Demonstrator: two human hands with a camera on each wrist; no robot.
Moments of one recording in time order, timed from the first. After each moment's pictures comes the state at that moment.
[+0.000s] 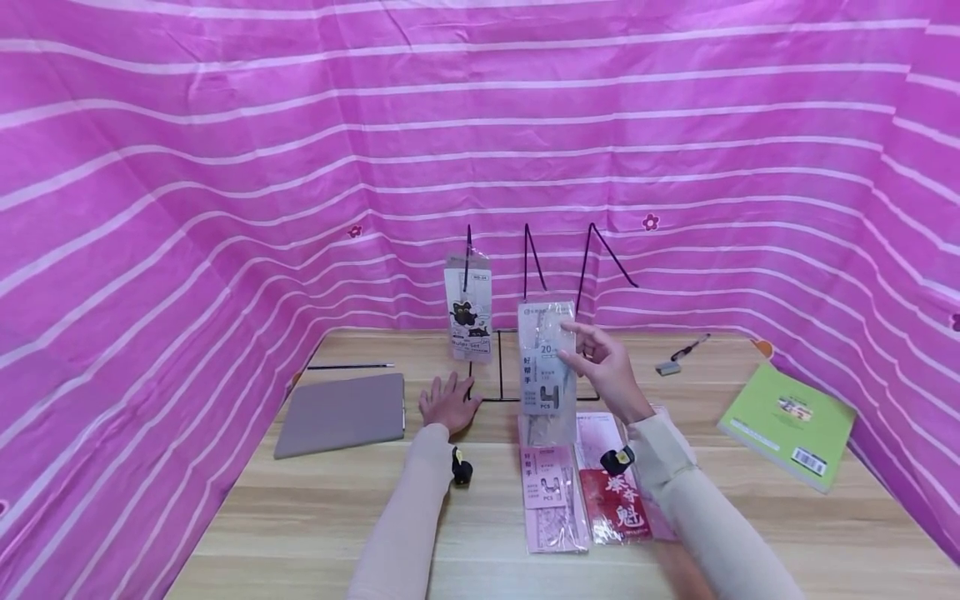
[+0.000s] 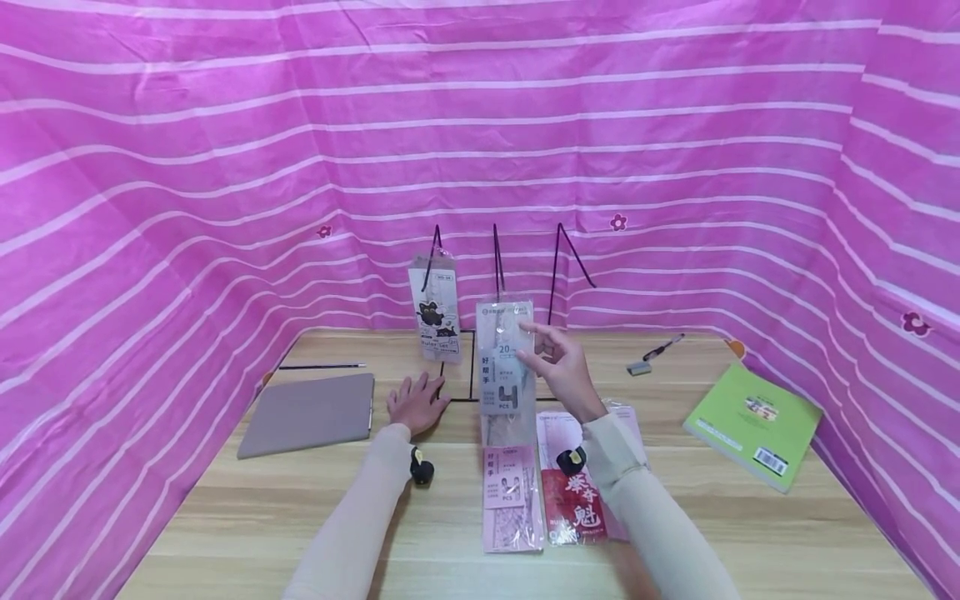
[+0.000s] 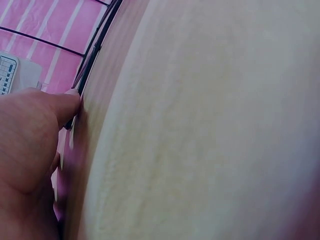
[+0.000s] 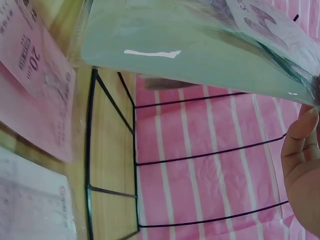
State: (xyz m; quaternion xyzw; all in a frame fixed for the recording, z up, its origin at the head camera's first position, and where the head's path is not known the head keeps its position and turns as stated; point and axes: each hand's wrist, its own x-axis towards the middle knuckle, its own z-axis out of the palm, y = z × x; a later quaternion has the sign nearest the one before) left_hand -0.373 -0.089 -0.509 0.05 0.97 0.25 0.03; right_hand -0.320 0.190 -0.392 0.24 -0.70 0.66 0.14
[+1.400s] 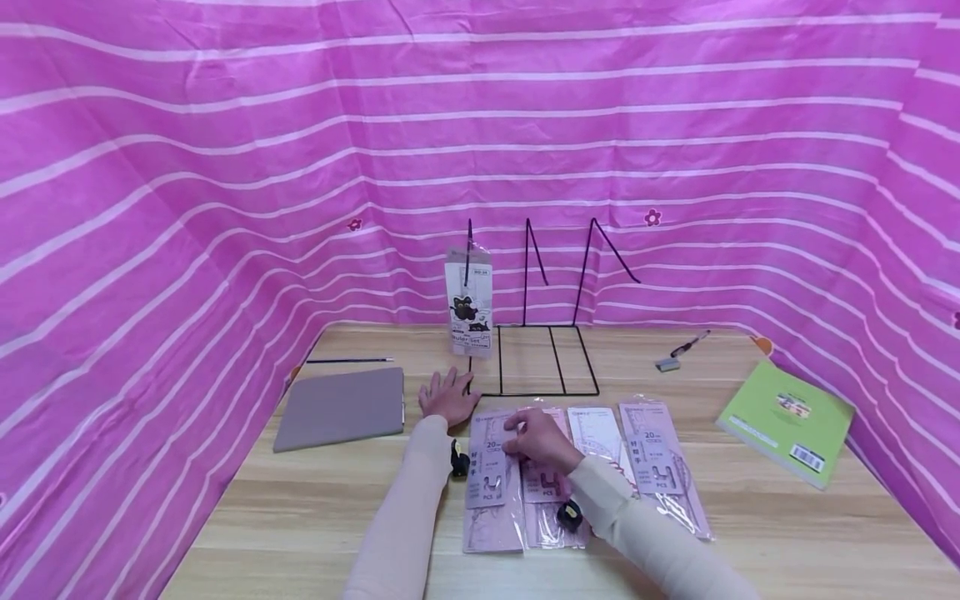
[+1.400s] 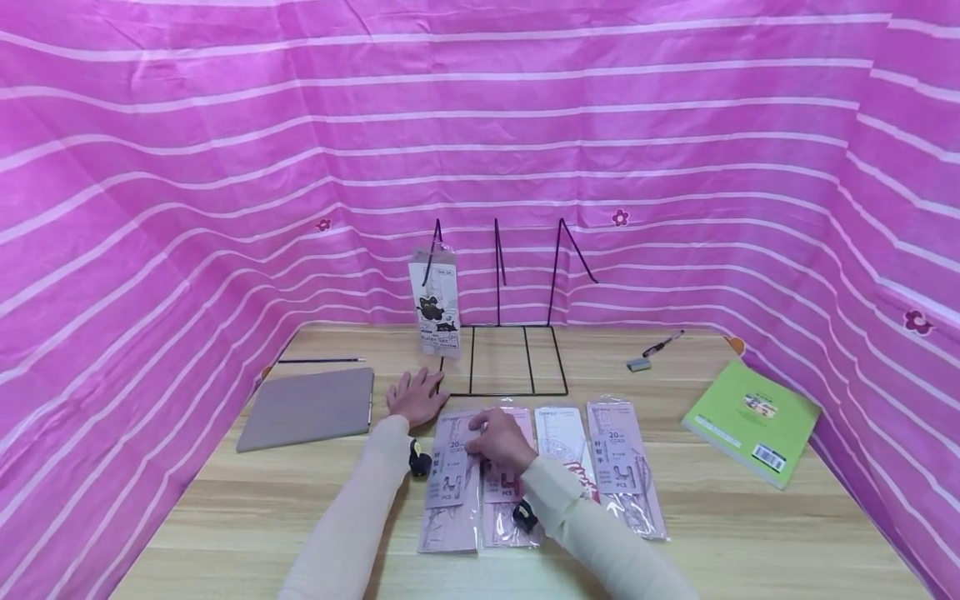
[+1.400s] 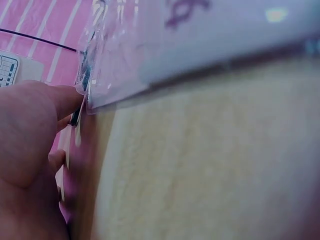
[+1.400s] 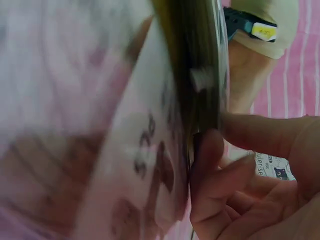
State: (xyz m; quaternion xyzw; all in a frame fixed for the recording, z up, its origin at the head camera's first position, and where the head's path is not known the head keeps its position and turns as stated) left_hand -0.378 -0.089 -0.508 0.04 0.96 0.26 0.05; right_hand -0.279 0.100 -0.460 0.06 -0.88 0.46 -0.10
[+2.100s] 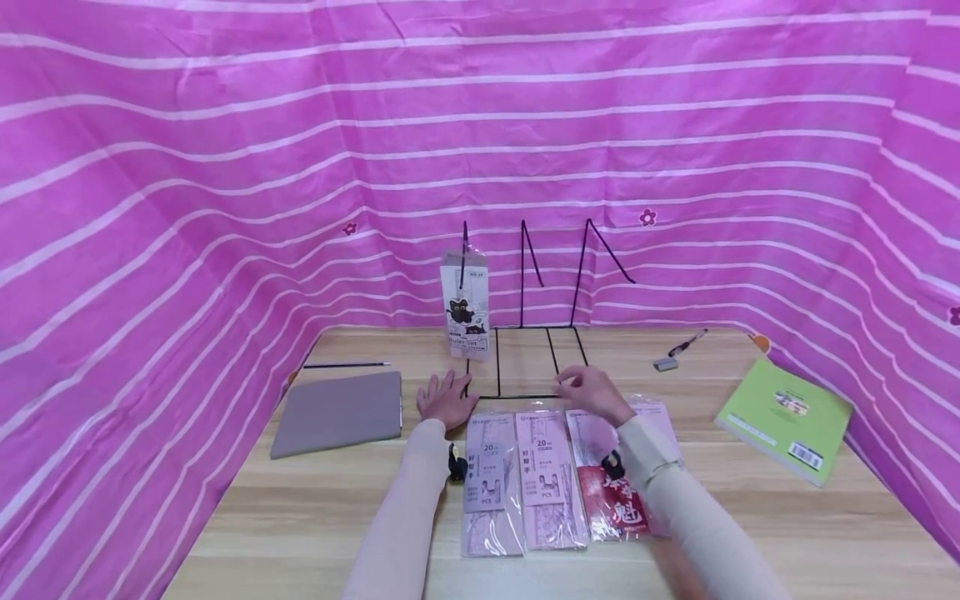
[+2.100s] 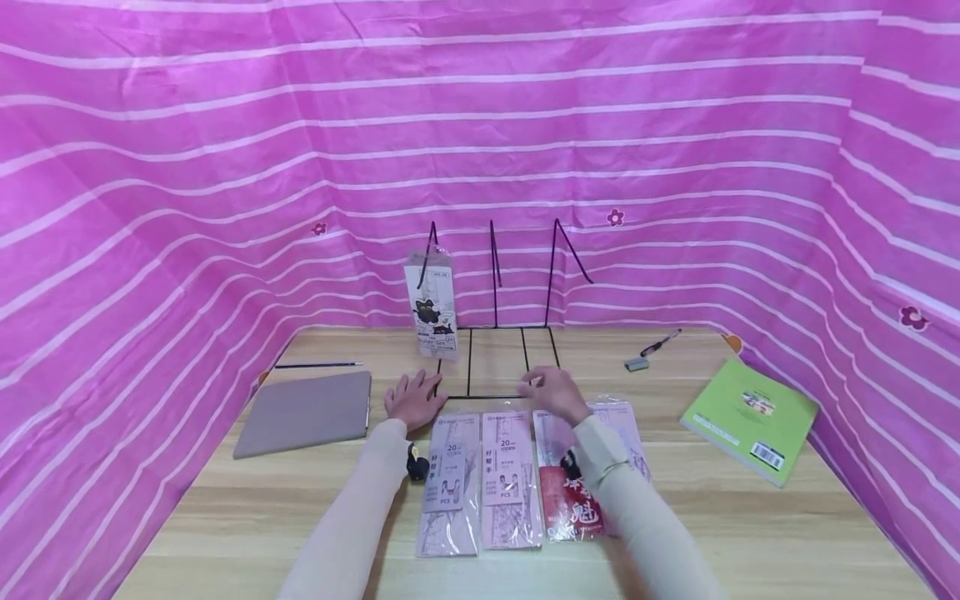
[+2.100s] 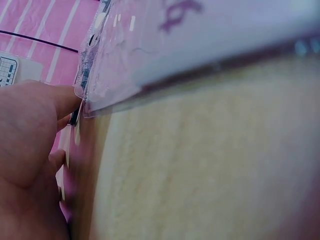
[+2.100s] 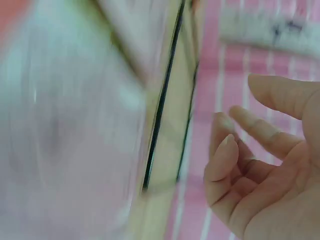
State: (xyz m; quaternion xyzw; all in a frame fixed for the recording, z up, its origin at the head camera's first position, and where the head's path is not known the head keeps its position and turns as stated) left_hand -0.374 -0.088 -0.504 0.04 0.96 0.27 0.05; right_hand -0.331 0.193 -0.436 0.05 -0.90 0.43 -0.06
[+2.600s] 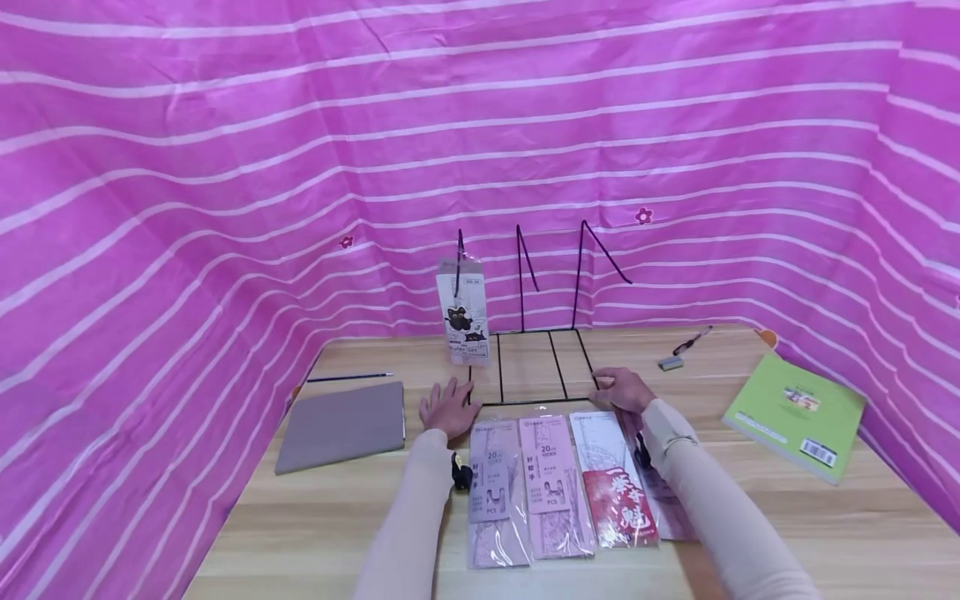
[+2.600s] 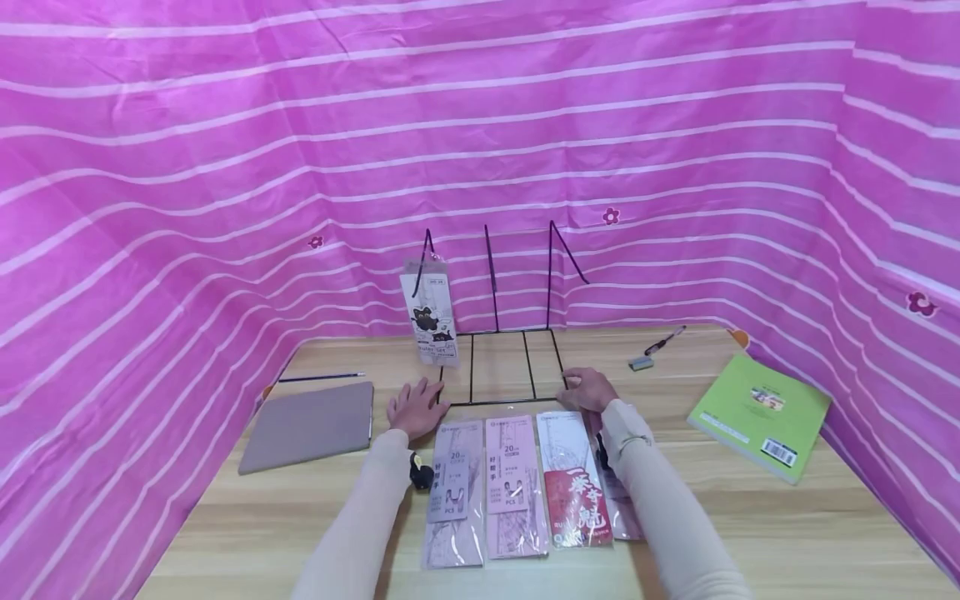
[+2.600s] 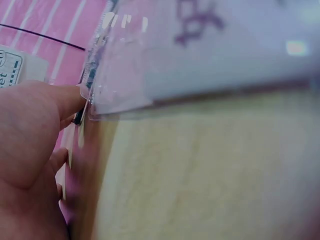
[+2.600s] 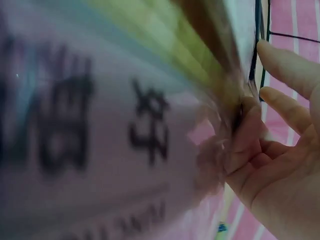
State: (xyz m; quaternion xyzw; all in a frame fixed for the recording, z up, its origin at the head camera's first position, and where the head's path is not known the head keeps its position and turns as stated) left_hand -0.369 -0.086 -0.504 0.04 0.96 0.28 0.03; right_hand -0.374 0.268 -0.478 0.08 -0.93 0.37 -0.04
